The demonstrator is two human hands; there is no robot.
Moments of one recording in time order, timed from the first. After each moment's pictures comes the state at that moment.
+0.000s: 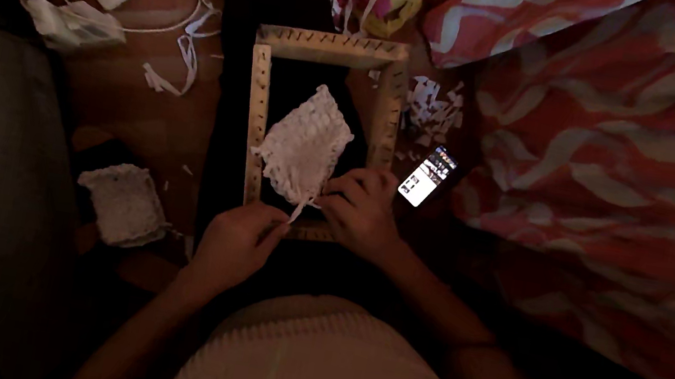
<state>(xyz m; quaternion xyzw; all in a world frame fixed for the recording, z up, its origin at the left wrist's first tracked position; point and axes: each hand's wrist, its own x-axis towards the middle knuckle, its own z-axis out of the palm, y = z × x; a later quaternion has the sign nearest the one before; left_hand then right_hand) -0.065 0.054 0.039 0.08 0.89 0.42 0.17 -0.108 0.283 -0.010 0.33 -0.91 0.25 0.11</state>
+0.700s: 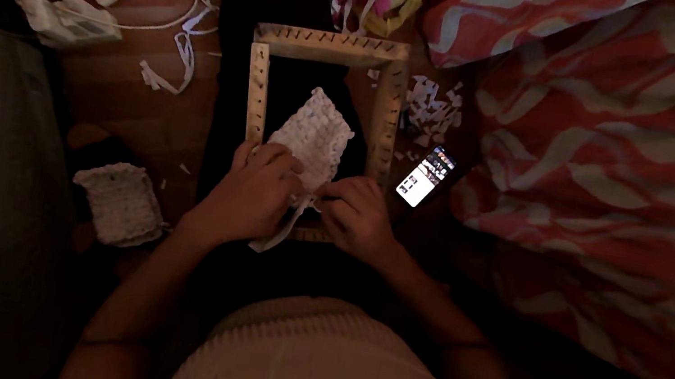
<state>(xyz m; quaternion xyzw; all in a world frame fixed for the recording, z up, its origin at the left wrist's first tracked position) -0.130 0.055 0.020 0.32 0.89 0.28 0.15 -0.107 0.285 -0.016 0.35 -0.87 0.34 0.11</state>
